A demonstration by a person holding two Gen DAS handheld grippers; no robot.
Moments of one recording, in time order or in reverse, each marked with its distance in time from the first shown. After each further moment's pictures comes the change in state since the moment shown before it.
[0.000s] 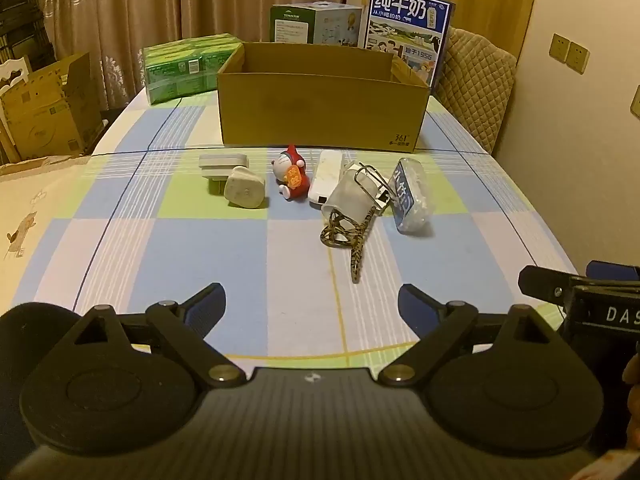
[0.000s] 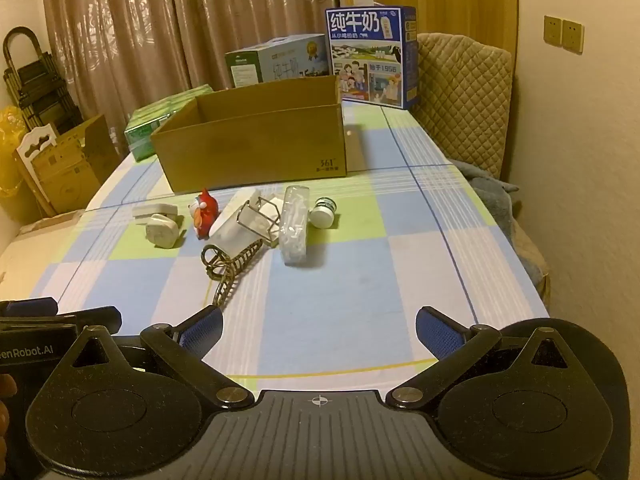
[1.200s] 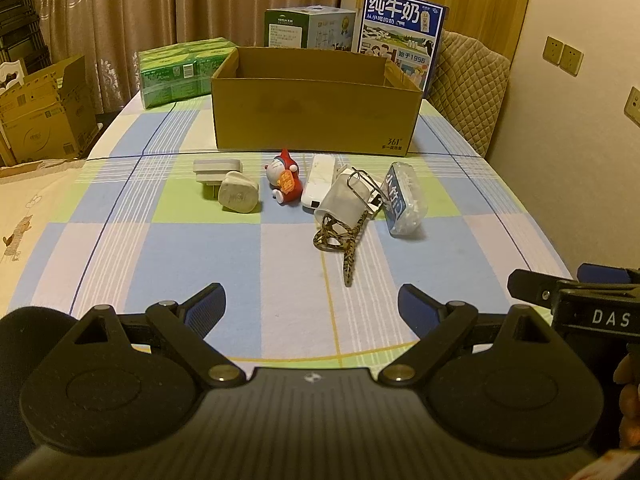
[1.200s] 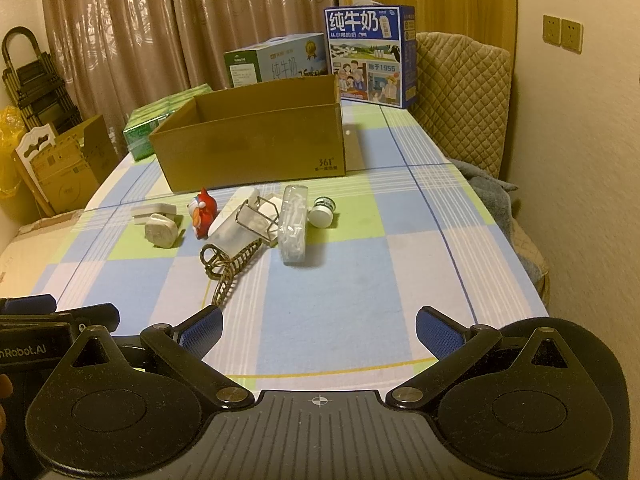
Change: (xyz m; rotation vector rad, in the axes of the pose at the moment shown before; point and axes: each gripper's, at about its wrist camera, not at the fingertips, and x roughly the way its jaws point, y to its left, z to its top) left arm -0.004 -0.002 0.005 0.000 -0.008 -0.018; right arm 0.000 0.000 0.000 0.005 0.002 -0.002
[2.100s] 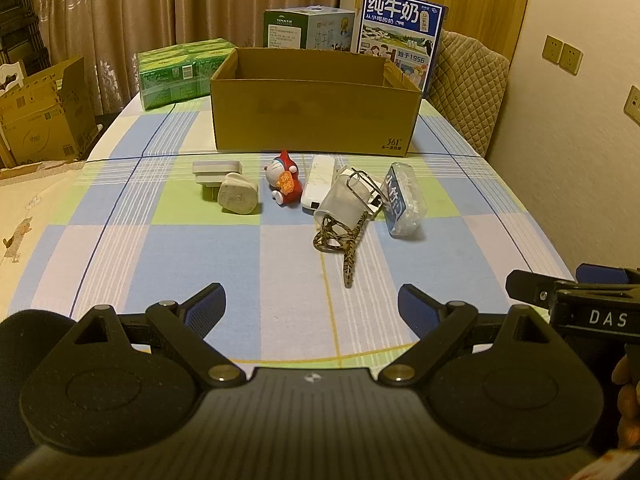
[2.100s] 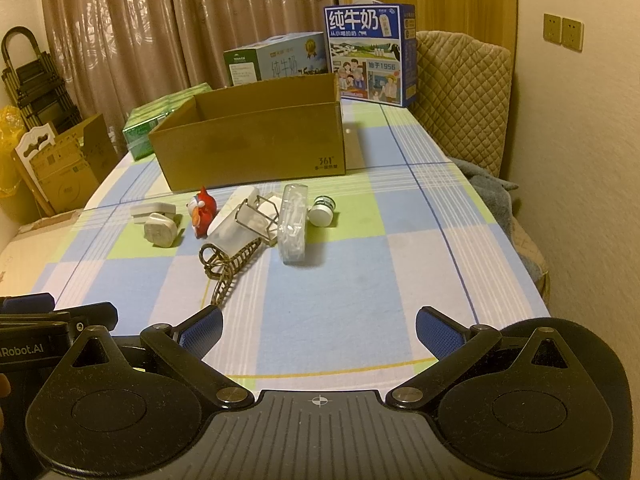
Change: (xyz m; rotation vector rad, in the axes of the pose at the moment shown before) left arm 0.000 -0.001 0.000 0.003 0.000 -0.001; right arm 0.000 -0.003 0.001 -0.001 0.003 0.000
